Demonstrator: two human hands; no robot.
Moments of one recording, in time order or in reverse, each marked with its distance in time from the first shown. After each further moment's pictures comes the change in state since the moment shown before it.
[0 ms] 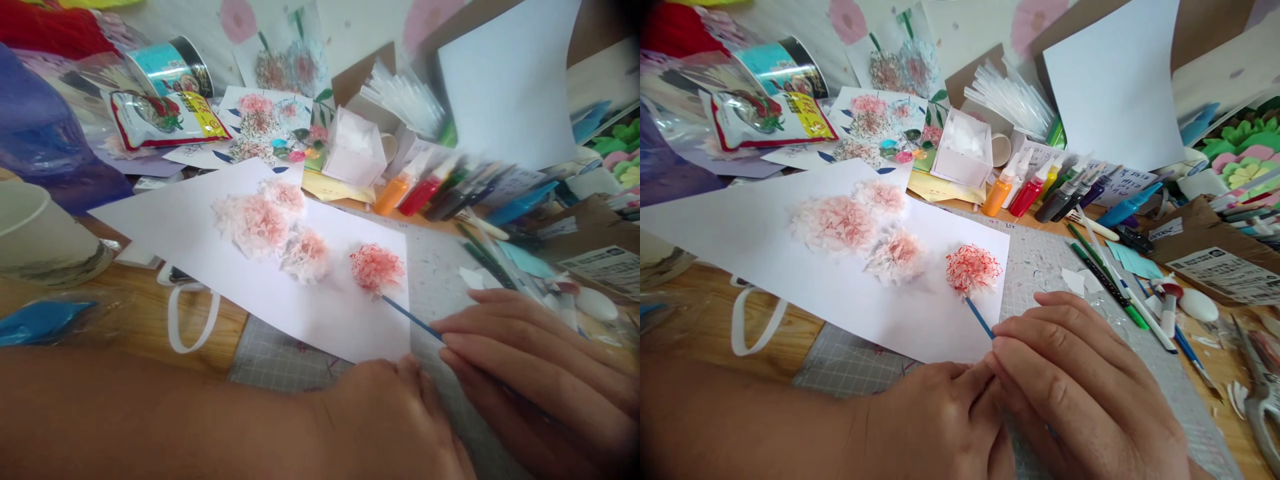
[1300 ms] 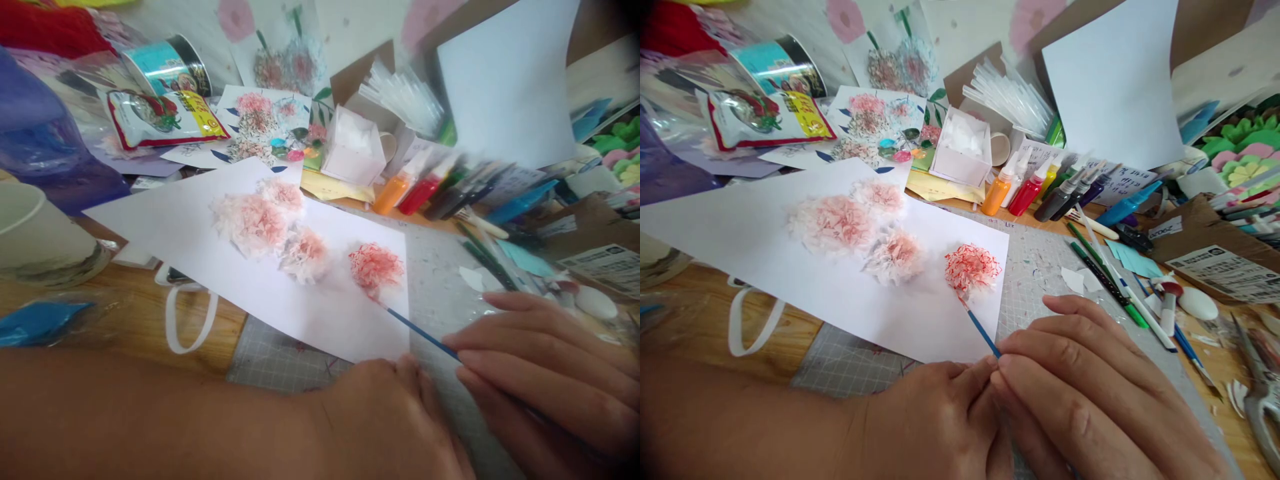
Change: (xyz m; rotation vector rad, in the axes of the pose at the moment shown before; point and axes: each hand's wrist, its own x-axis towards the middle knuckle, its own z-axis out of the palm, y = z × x) left_hand 0.000 0.000 -0.004 0.002 0.011 -0.019; right_hand -0.020 -0.005 -0.010 0.012 -0.085 0.107
